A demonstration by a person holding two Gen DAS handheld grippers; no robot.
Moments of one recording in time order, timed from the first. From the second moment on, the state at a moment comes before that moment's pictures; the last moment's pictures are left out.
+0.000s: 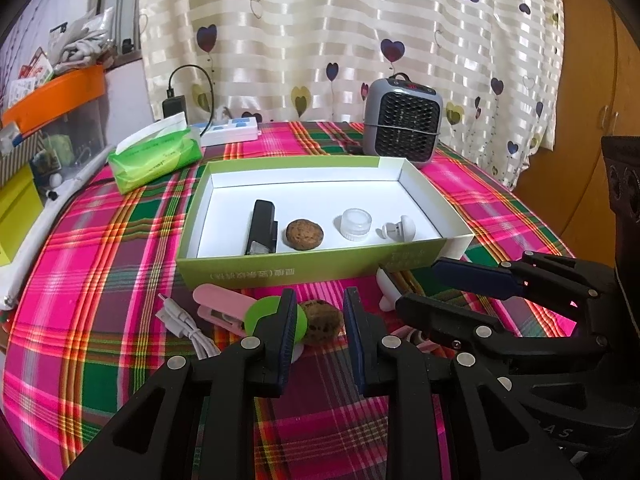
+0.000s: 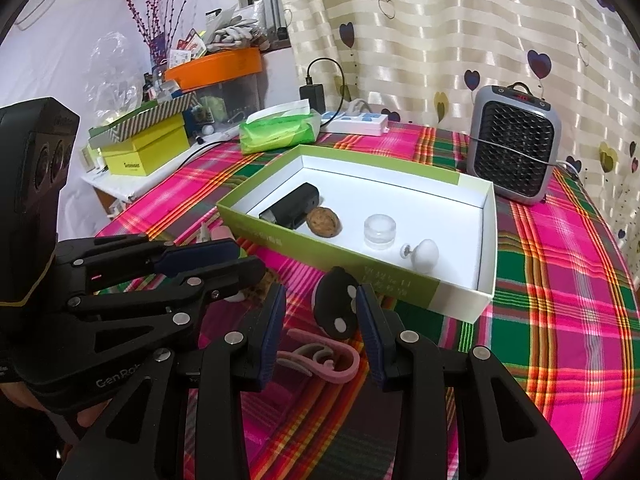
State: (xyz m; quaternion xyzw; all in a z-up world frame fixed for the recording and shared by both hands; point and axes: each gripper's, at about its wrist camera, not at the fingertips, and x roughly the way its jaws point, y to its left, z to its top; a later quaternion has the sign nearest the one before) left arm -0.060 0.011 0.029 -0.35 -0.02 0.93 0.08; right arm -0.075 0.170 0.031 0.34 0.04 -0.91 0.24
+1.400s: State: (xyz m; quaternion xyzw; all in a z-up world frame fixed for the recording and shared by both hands) left arm -0.034 -0.025 0.024 -0.34 -0.08 0.93 0.08; right arm -0.081 0.186 0.011 0.41 0.01 -0.87 0.28
